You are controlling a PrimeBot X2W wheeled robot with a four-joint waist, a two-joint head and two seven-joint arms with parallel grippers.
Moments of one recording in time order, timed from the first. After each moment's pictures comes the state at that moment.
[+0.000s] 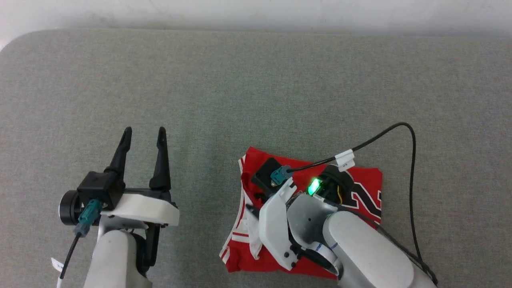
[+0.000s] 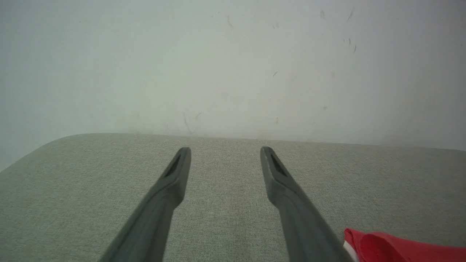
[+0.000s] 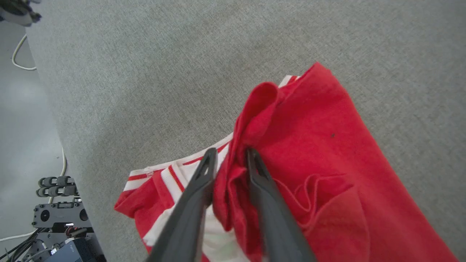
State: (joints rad) left arm -0.23 0.06 0.04 0.18 -0.11 -0.08 -0.26; right arm -0.49 -0.05 0.69 0.26 0.31 0.13 0.61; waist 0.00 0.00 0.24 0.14
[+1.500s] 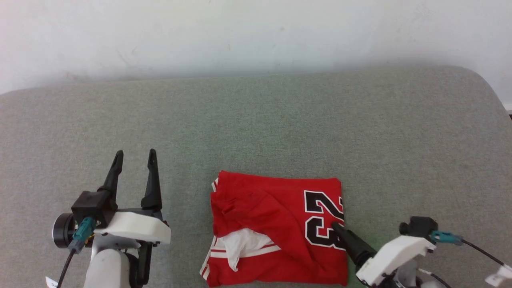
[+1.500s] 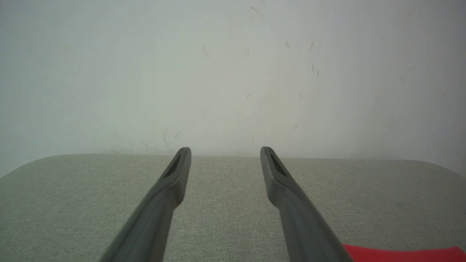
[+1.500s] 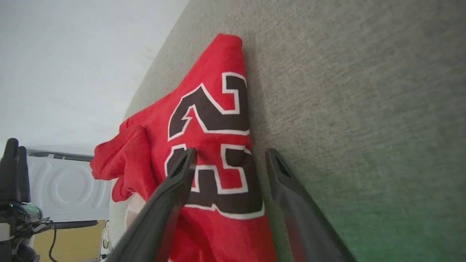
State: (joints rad) left arm -0.16 0.06 0.09 0.20 -0.10 -0.09 -0.26; right arm -0.06 -0.05 0.15 0.40 0.95 0.13 0.20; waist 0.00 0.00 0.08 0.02
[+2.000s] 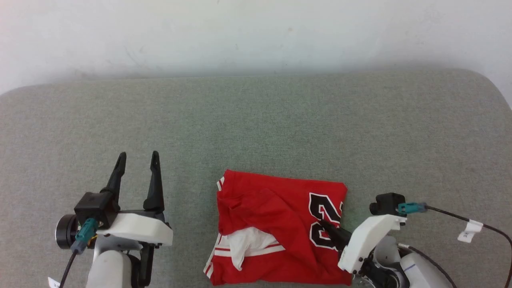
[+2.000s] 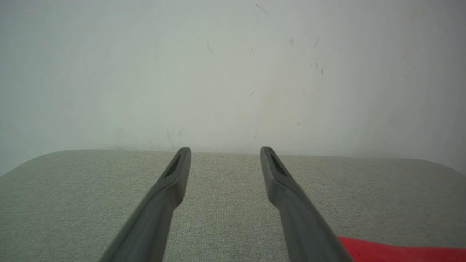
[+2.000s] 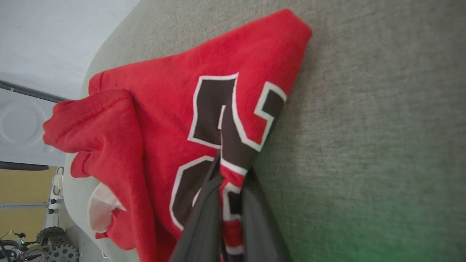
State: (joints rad) left arm -0.16 0.05 0.08 0.20 -0.10 -0.09 -0.26; right arm -0.24 -0.05 0.27 0.59 0.81 0.13 0.27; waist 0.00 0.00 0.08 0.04
